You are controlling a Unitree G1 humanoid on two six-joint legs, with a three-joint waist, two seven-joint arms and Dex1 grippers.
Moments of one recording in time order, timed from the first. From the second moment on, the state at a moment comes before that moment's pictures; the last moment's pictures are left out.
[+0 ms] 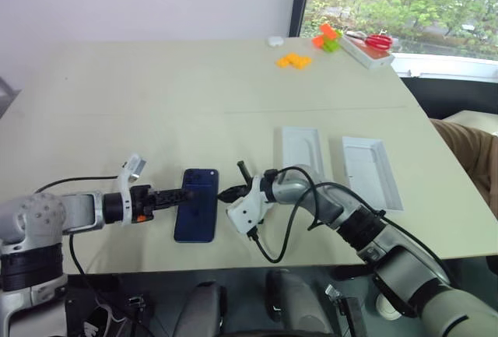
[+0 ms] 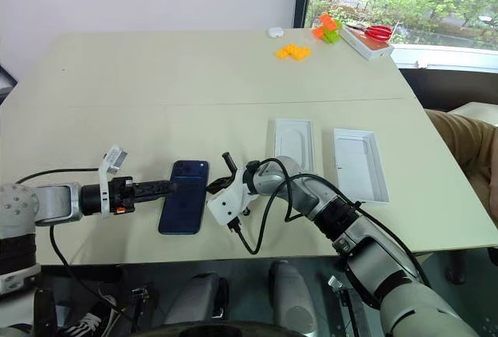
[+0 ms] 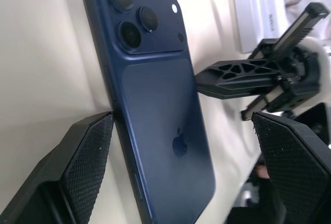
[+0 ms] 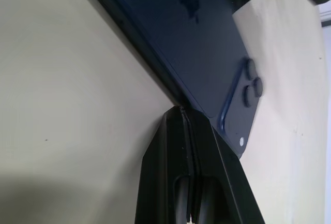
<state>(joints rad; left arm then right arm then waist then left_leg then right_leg) -0.30 0.59 0.39 -0.07 -1.04 1.61 -0.60 -0.68 -0.35 0.66 0.28 -0.58 -0.43 0.78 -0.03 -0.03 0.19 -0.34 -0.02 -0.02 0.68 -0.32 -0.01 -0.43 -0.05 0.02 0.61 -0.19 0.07</state>
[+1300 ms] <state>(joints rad) -0.25 0.60 0.43 0.02 -1.20 1.60 -0.50 -0.69 -0.36 0.66 0.31 -0.58 -0.46 0.74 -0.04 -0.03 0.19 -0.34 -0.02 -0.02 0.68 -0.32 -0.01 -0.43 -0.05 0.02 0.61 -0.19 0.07</state>
